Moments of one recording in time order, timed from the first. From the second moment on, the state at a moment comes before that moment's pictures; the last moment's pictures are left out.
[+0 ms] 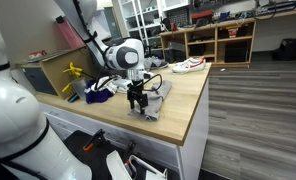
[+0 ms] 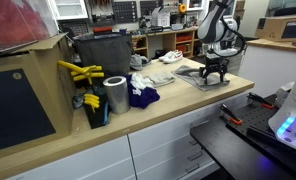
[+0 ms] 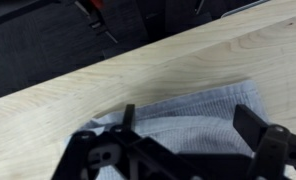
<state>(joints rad) -0.02 0.23 -0.07 -2.51 0.02 2.44 0.24</state>
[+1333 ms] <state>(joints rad) 0.05 0.23 -0.04 -2.58 -0.03 2.75 0.24</state>
